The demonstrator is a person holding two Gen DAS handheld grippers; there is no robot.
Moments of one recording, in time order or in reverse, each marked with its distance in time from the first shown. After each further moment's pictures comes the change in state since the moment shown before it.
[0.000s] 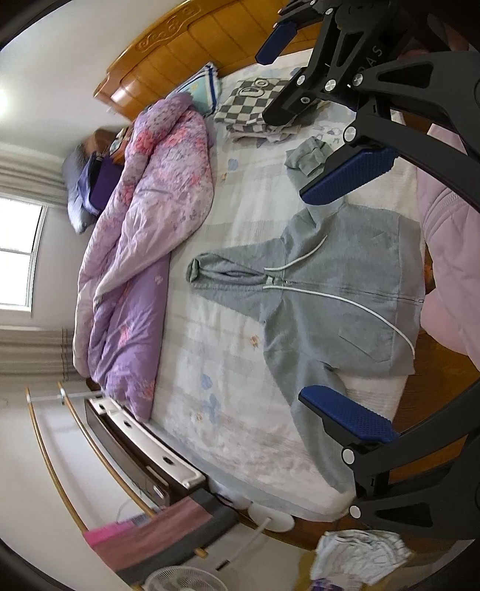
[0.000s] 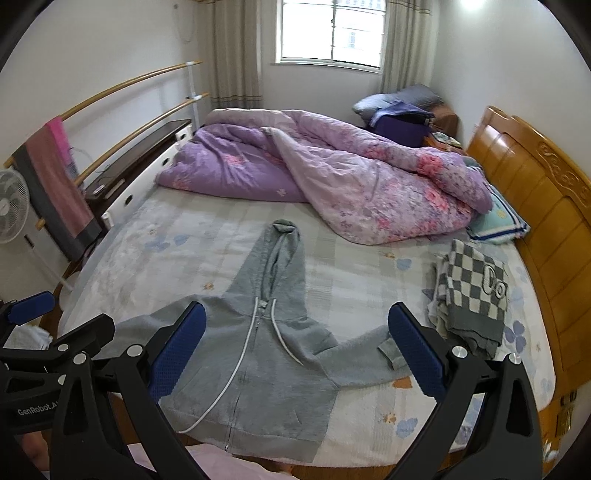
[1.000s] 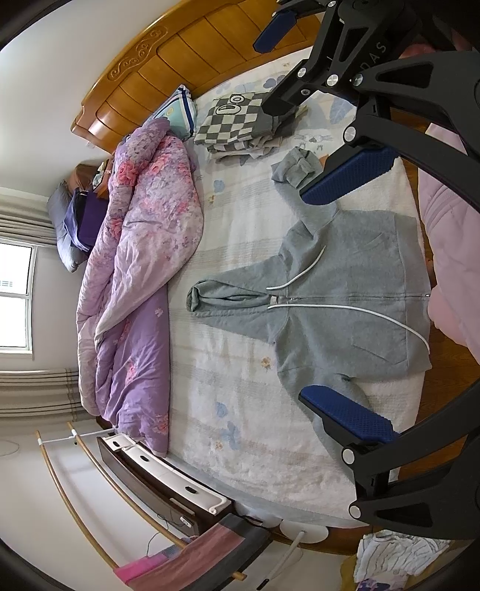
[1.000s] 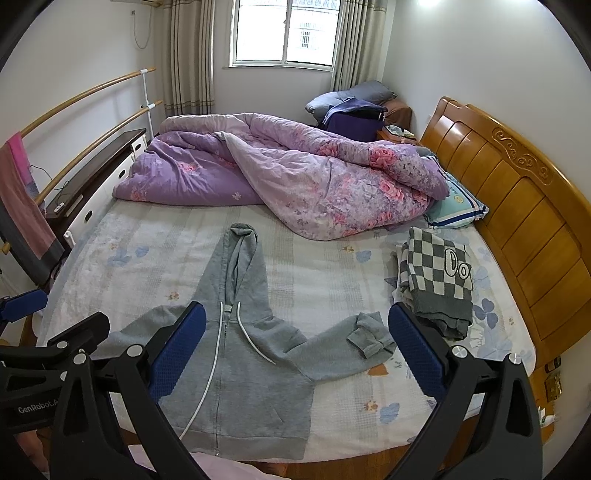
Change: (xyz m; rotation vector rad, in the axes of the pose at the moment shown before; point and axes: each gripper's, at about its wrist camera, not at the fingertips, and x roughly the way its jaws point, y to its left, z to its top) left arm 0.026 -0.020 0.010 0.148 0.007 -0.091; right arm -0.006 0.001 -0.015 0.093 -0.016 -0.193
